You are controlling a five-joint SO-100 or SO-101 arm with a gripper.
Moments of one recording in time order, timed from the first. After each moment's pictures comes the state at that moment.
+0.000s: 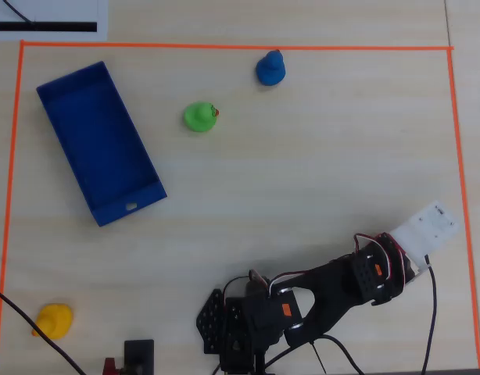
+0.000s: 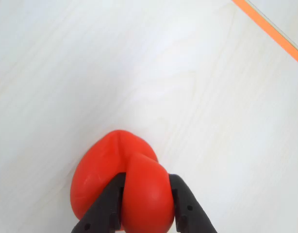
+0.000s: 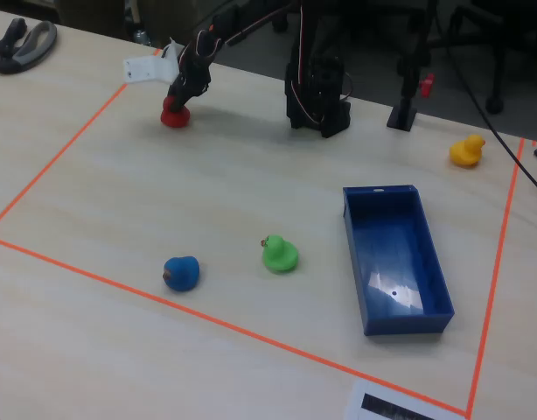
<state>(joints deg) 77.3 101.8 133.2 20.0 -109.0</state>
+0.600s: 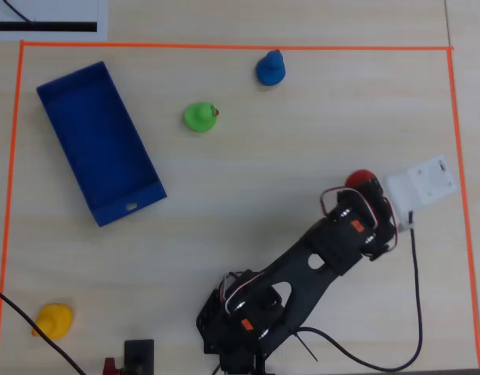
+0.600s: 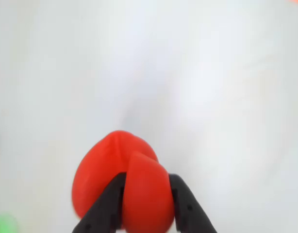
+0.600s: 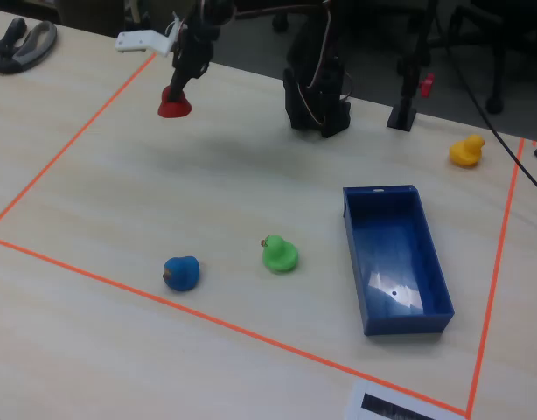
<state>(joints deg) 51.1 121.1 108.5 63.8 -68.5</state>
